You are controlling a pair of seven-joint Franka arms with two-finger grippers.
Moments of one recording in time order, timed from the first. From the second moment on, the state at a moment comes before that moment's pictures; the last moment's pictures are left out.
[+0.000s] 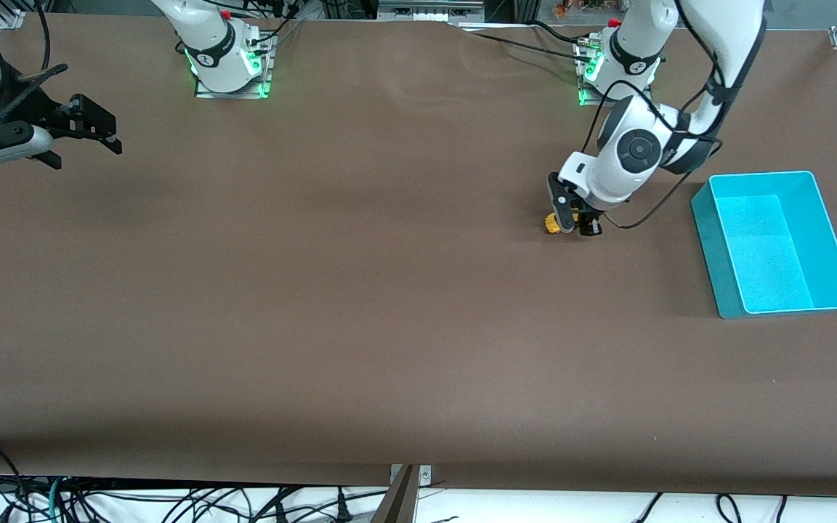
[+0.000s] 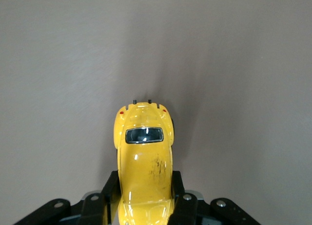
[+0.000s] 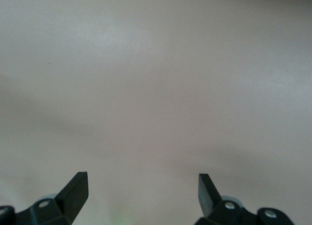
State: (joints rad) left arm -0.04 0.19 -0.28 -2.41 0.06 2.47 0.94; right arm -0.26 -0.14 0.28 -1.79 0.10 1.65 -0.24
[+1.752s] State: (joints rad) left arm 0.61 0.36 -0.11 -2.03 0.05 2.25 1.97; right arm -0.26 -0.13 0.28 -1.79 0.10 1.65 -0.24
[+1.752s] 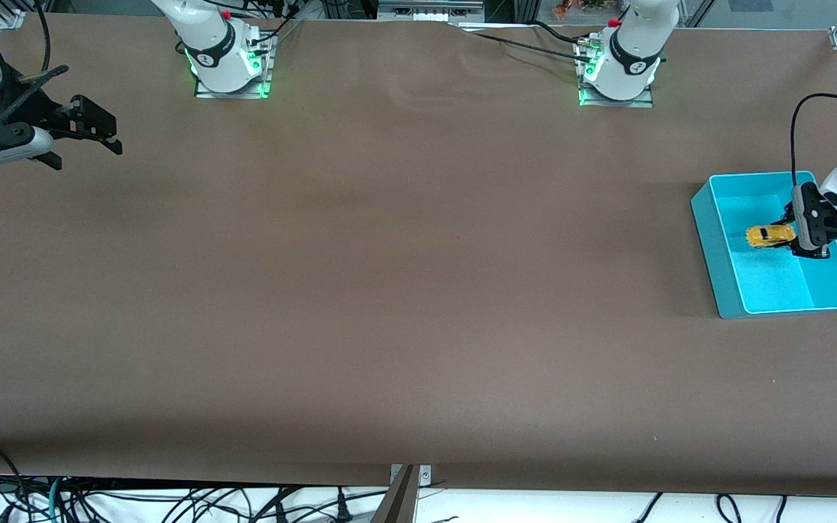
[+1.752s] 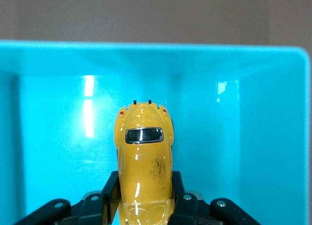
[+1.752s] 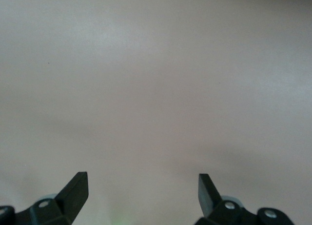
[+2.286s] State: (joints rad) left arm 0.62 0.48 -0.07 -2.03 0.05 2.38 2.00; right arm -0.26 -0.13 0.28 -1.79 0.10 1.65 -0.24
